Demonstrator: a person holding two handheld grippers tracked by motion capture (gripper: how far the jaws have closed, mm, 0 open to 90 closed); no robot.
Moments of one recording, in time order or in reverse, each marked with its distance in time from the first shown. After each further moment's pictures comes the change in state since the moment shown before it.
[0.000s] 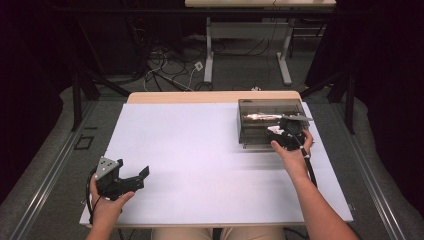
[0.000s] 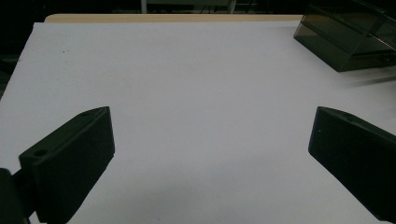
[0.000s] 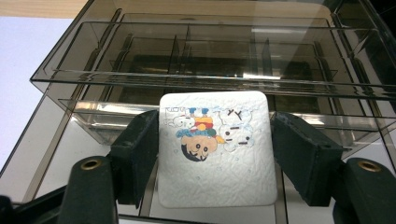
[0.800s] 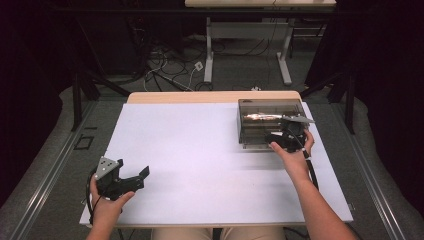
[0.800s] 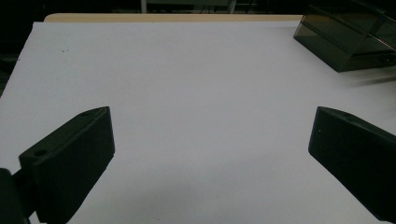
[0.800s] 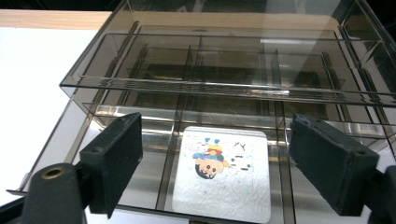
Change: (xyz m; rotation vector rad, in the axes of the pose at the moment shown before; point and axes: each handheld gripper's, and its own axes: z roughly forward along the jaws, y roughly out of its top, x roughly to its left) left arm -0.001 0.000 0.000 -0.002 -0.003 -0.005; right arm 0.002 -0.002 -0.008 -0.053 0.049 -0.001
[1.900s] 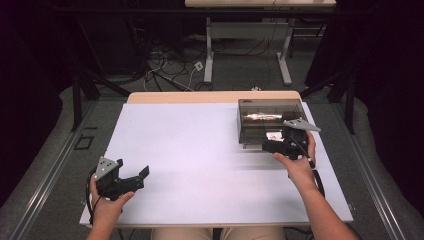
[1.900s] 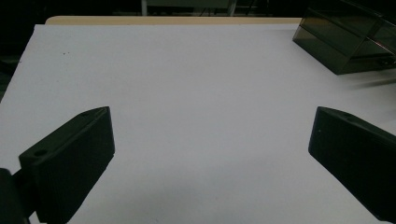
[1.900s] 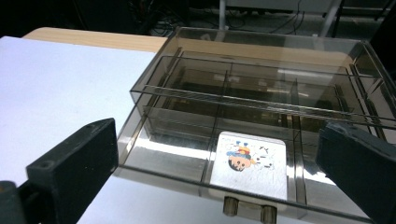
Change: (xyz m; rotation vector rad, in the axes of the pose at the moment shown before) left arm -0.001 0.000 -0.001 -0.007 0.000 -0.002; right arm 0.012 -0.004 -0.042 -0.107 0.096 -0.079
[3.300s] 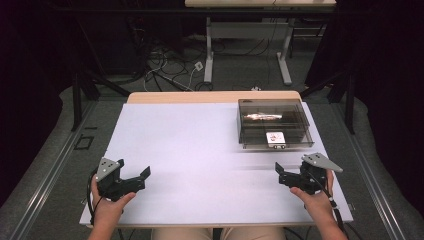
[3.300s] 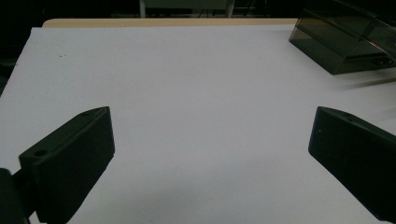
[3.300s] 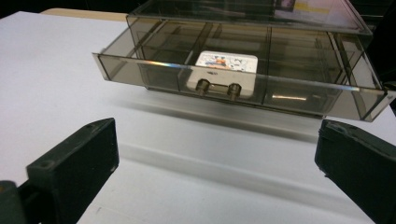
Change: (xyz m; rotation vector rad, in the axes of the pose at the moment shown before) left arm -0.004 0.000 -0.001 -0.007 -0.002 0.009; right arm -0.027 -0.080 -0.046 -0.041 0.023 -0.018
